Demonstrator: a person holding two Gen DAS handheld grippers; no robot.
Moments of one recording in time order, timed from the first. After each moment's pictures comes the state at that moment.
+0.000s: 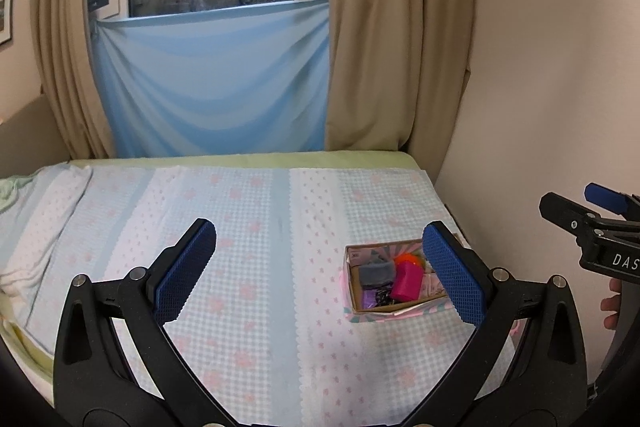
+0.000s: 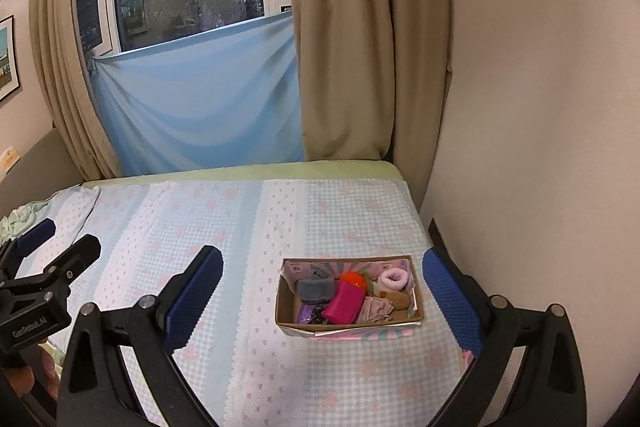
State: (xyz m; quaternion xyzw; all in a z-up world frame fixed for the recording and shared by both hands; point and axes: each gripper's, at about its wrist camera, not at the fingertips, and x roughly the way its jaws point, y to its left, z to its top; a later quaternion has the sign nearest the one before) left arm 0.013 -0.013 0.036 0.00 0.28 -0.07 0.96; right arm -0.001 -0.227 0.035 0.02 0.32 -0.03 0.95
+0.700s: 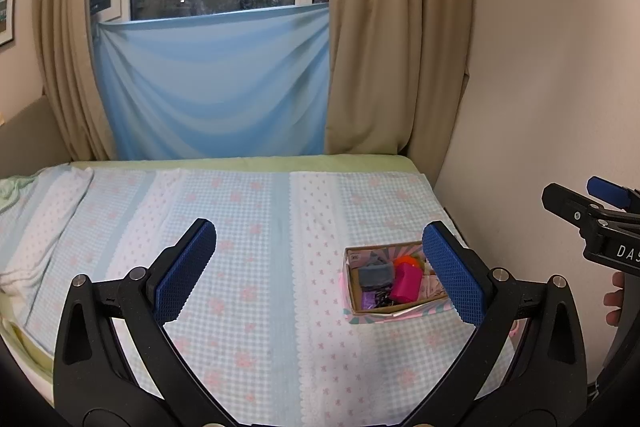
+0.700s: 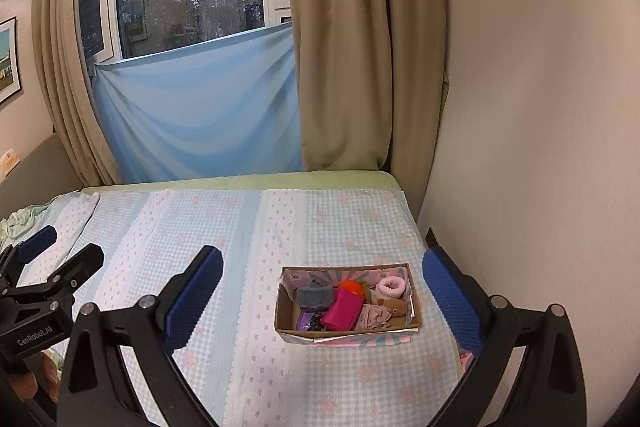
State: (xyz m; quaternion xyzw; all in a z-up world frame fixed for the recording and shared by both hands) left arm 0.003 -0.014 0.041 0.00 0.28 -0.07 0.96; right arm -0.012 -0.227 0.043 0.02 0.30 -0.03 0.95
